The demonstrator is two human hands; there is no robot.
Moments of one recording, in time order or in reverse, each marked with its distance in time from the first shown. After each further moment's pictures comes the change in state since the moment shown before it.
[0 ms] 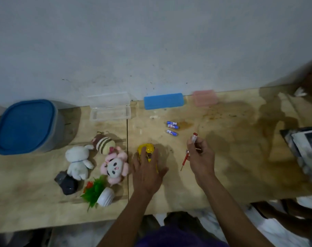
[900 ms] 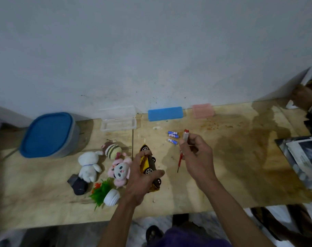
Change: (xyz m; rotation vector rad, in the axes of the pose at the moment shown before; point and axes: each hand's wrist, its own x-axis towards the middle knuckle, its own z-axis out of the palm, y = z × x) left_hand -0.064 0.018 -0.088 -1.258 -0.011 -0.204; right_hand -0.056 -0.069 -0.024 0.007 -0.213 -0.273
